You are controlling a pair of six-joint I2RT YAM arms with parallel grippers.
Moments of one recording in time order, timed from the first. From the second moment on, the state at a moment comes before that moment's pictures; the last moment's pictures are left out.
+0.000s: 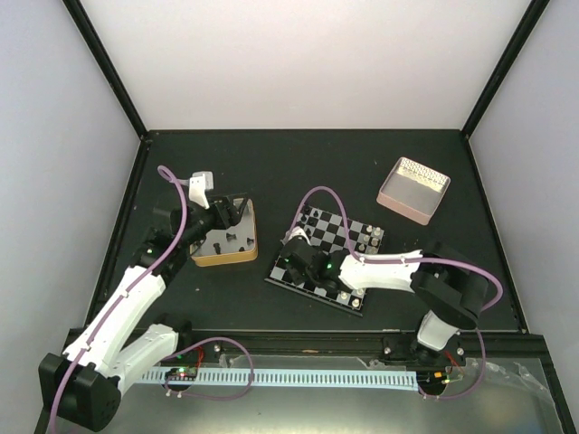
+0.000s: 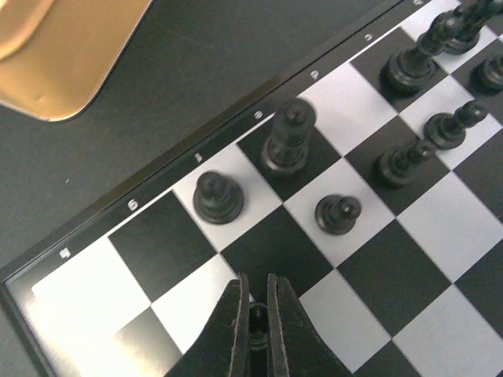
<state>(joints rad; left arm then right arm) -0.29 0.87 0.69 -0.13 0.29 -0.53 1.09 1.66 0.86 -0.17 0.33 0.42</state>
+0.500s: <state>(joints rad) -0.29 0.89 0.69 -0.13 0.29 -0.54 1.06 1.70 0.88 -0.09 0.36 0.47</state>
